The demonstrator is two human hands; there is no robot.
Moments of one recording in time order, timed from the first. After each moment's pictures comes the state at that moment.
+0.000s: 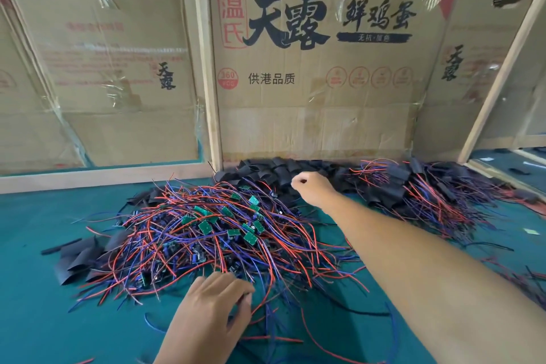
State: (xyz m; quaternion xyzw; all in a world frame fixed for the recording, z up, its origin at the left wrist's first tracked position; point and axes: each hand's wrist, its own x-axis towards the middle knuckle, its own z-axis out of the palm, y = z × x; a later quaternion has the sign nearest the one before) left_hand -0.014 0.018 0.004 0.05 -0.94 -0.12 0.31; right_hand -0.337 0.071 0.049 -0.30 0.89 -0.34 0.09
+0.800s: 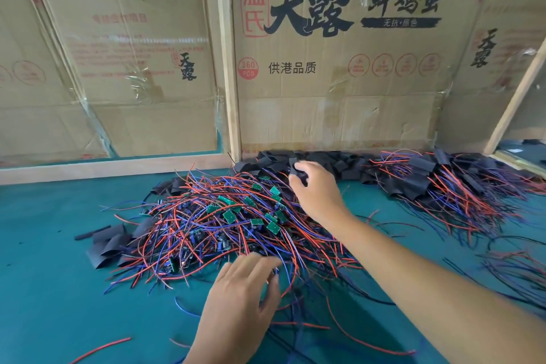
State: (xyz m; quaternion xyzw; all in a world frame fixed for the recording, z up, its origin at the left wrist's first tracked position) left_hand -0.017 0.027 0.005 0.08 -0.92 -0.14 0.35; right_hand -0.246 0.070 0.057 -0.36 0.83 -0.42 -0.05
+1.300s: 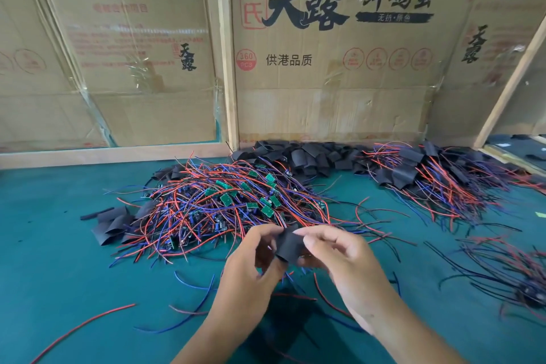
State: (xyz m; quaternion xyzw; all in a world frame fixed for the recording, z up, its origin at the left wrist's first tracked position) left_hand -0.017 0.057 0.016 0.13 -0.80 -0.49 0.32; right_hand -0.115 0.190 0.041 -0.28 0.63 -0.69 0.21
